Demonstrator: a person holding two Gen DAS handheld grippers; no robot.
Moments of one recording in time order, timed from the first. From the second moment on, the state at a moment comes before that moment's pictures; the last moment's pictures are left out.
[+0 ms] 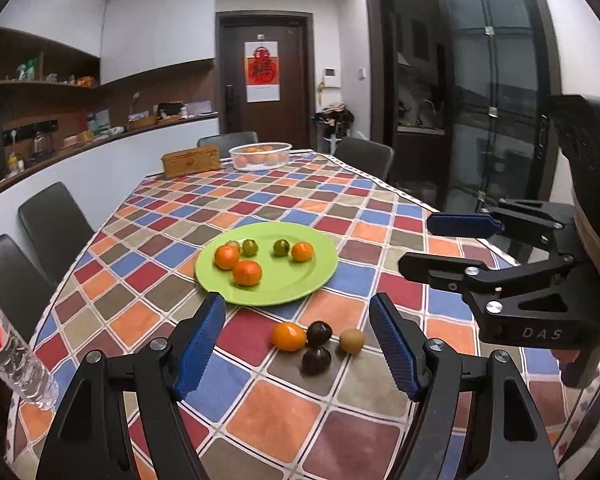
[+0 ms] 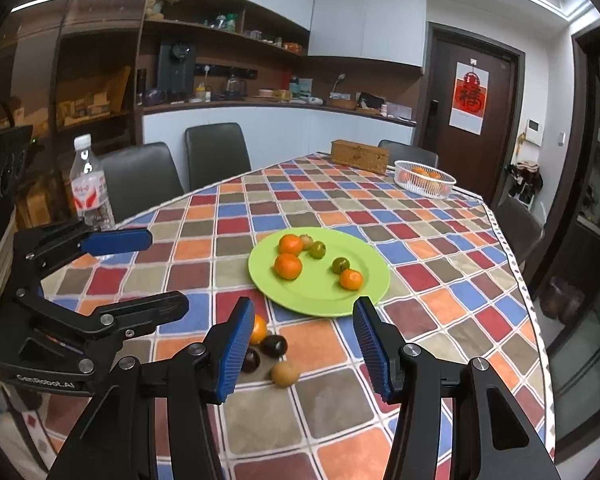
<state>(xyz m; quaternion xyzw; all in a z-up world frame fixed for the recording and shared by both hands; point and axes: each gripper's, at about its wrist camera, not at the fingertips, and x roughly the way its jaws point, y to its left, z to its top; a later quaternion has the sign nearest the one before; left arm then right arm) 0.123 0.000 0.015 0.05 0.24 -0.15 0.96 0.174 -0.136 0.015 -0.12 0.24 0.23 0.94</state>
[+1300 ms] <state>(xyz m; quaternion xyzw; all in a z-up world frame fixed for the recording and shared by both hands) 0.194 -0.018 -0.080 0.10 0.39 -0.25 0.88 0.234 -0.118 -0.092 -0.17 0.39 0.30 0.85</state>
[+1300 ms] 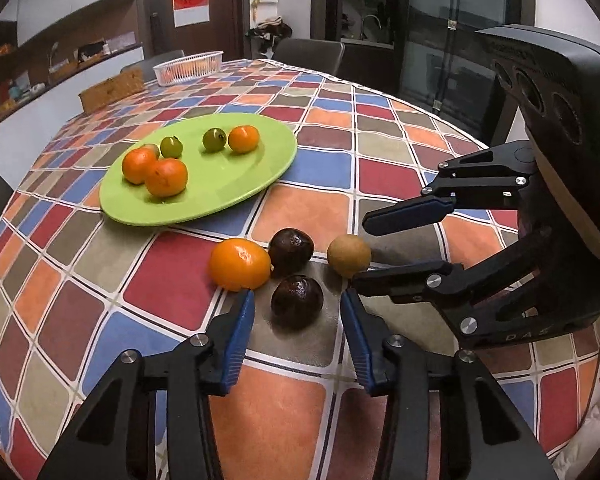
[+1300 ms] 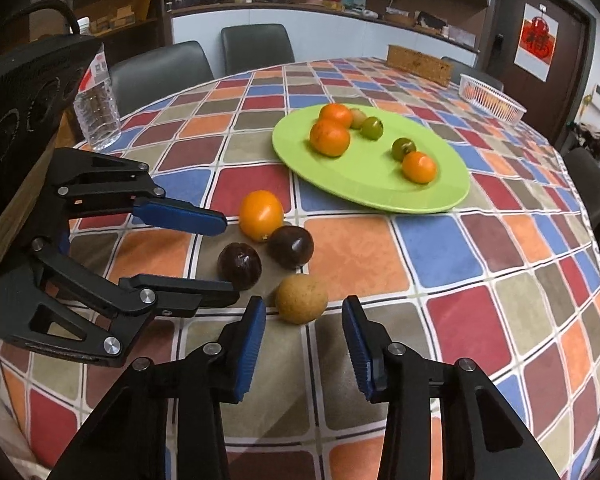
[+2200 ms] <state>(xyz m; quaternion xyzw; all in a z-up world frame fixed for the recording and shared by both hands) 0.195 -0.015 -0.066 0.05 0.40 -0.23 0.89 0.236 -0.122 -0.081 -0.12 0.39 0.31 0.86</state>
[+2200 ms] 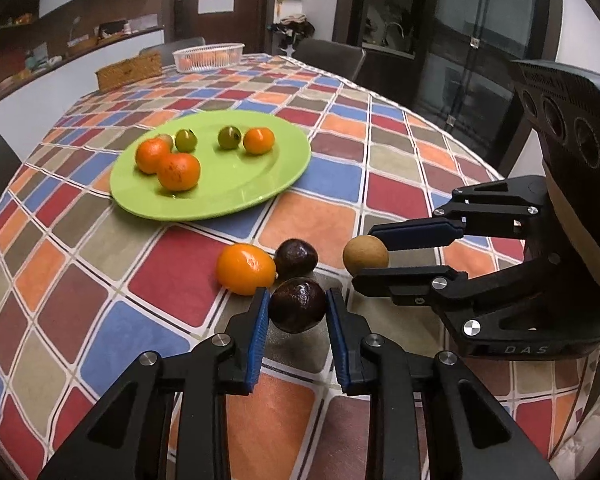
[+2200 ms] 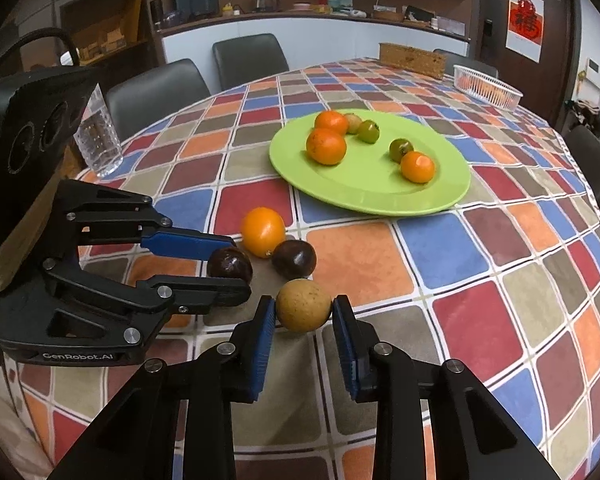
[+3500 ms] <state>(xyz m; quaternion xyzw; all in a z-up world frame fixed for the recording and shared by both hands) 0.226 -0.013 0.033 0.03 0.30 -0.16 0.94 0.256 -0.132 0.018 -0.07 0.28 0.25 0.93</state>
